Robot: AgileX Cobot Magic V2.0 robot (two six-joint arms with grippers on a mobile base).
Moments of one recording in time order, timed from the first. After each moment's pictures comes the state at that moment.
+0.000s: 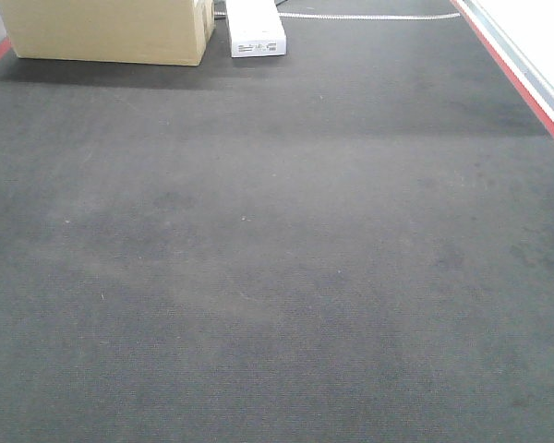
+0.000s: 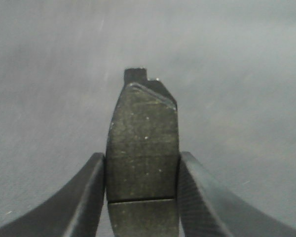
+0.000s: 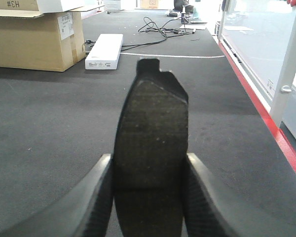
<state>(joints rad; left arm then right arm) -0.13 0.74 -0.59 0.12 0.53 -0.27 0.11 0.20 -0.47 -0.07 0.50 0.02</state>
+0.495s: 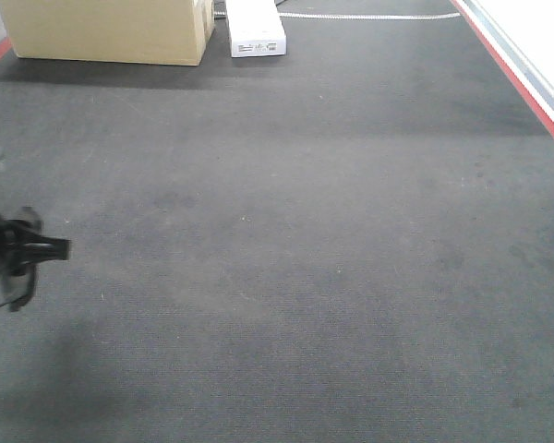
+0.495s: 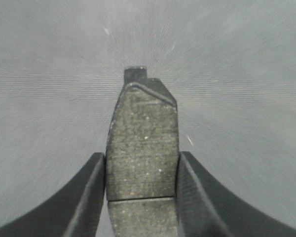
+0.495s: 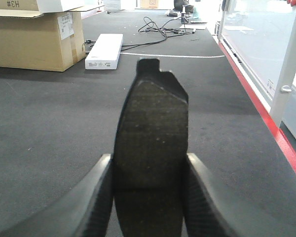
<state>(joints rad) -0.13 1.40 -0.90 0.17 0.55 -0.27 0.11 0.20 -0.47 -0.07 0.50 0.02</state>
